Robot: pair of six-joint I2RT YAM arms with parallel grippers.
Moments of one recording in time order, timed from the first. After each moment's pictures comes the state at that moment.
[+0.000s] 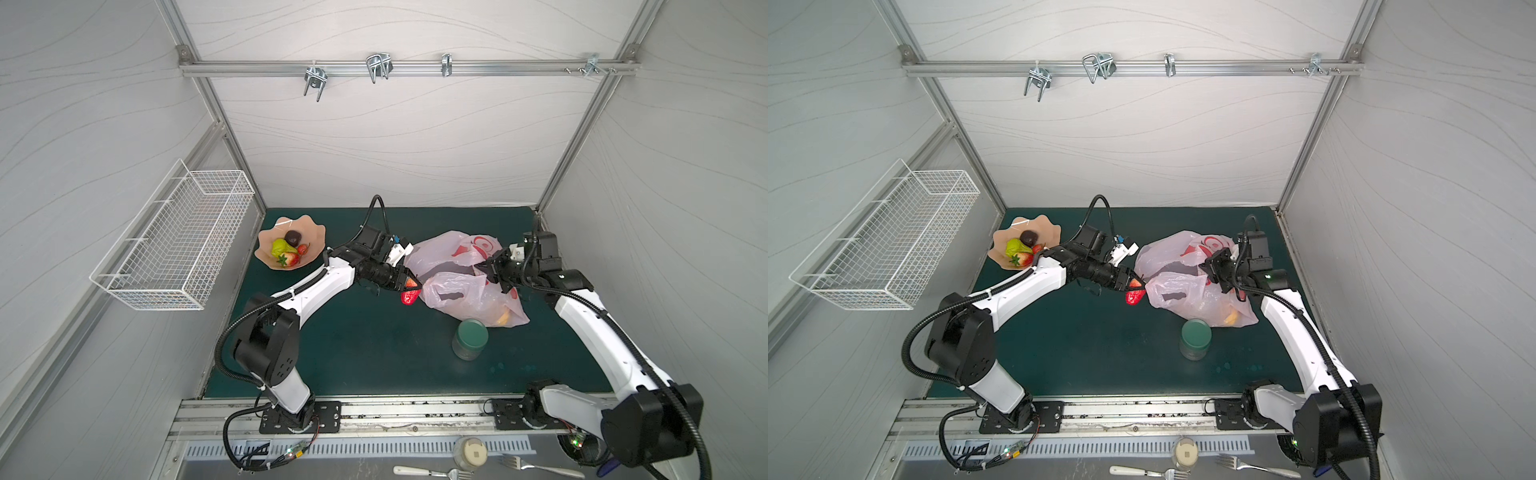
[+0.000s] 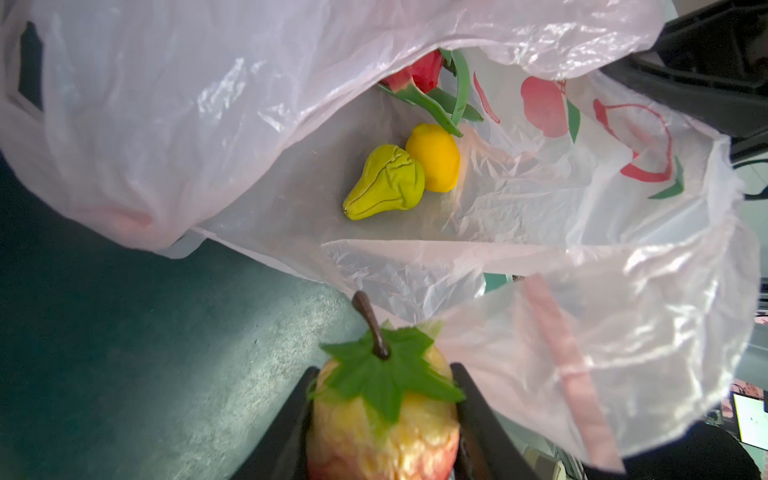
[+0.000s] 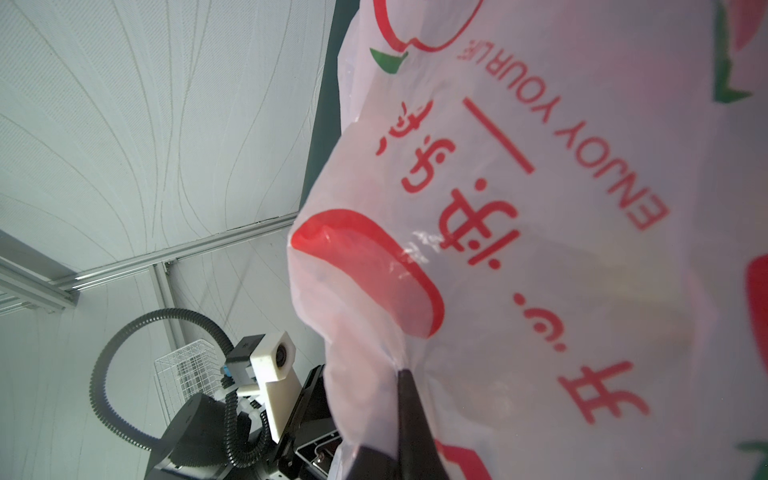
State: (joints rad) left arm -0.50 1.67 1.26 -0.59 0.75 -0.24; right arm 0.22 1.15 0.99 -0.56 -0.49 1.20
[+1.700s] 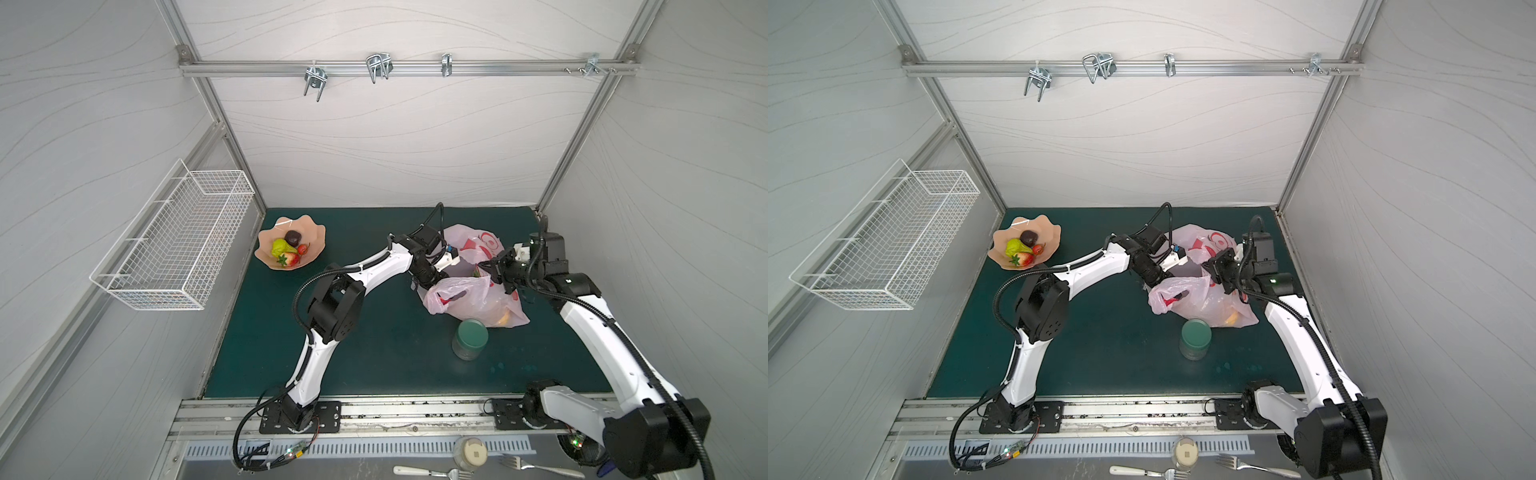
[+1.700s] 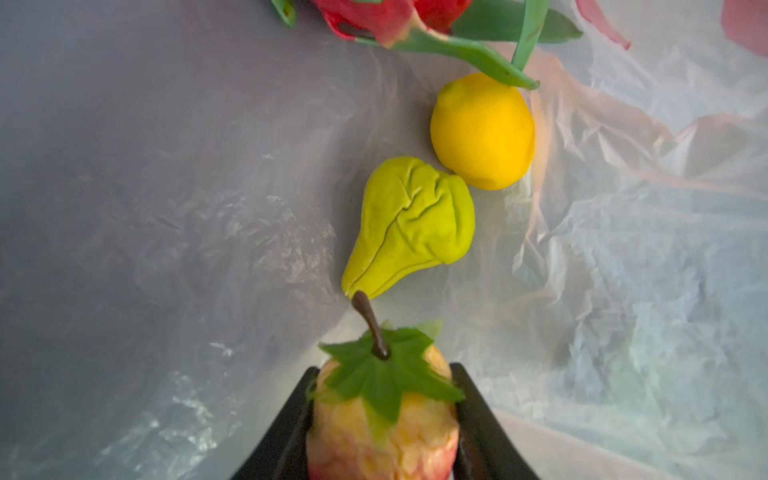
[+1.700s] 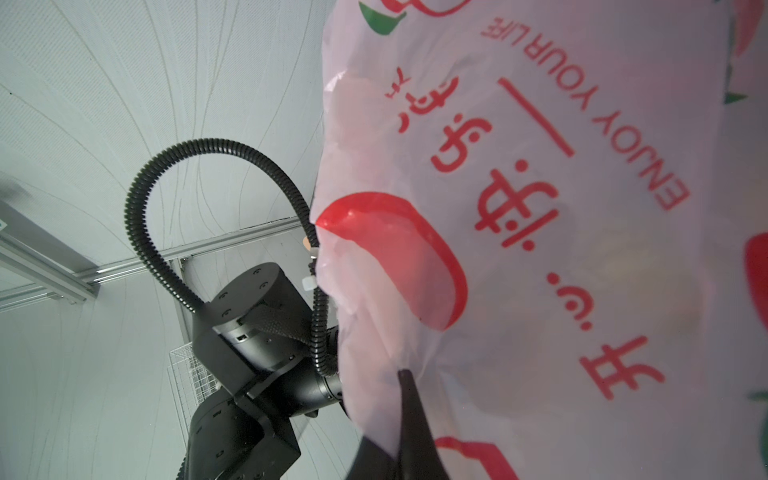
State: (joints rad) left arm -0.71 2.18 1.83 -0.85 0.60 0.00; right arm 0.20 1.10 0.99 -0.58 -0.49 1.20
